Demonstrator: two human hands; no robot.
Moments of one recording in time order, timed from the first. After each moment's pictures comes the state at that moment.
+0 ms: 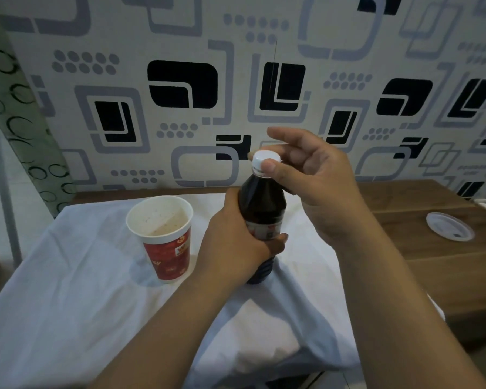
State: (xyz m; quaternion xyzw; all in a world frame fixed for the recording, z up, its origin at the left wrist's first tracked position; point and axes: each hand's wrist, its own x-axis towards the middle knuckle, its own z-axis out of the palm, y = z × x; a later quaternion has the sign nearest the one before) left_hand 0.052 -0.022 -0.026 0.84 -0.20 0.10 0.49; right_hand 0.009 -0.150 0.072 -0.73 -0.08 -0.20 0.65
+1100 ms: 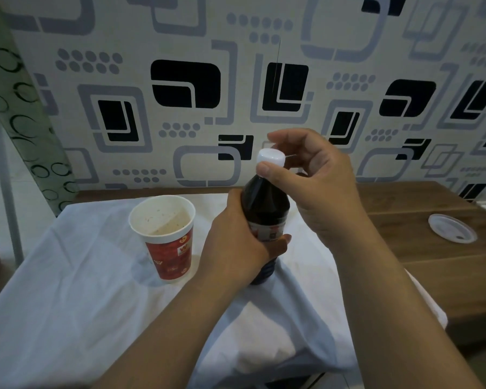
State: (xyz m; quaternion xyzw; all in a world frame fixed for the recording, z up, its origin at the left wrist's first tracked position) left_hand 0.043 -0.022 -0.019 0.83 -0.19 0.09 0.51; right_hand 0.009 -0.144 0.068 -0.78 -0.06 -0.26 0.57
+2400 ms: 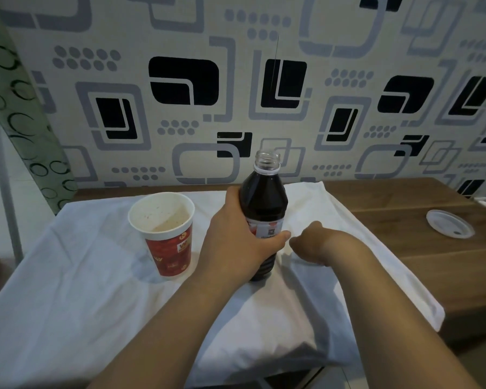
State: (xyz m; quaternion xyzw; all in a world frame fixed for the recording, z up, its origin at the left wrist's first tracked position) left_hand 0.041 -0.024 -0.023 0.85 -0.19 0.10 0.49; right_hand 0.035 -0.182 -0.006 -0.93 0.26 0.20 0.17
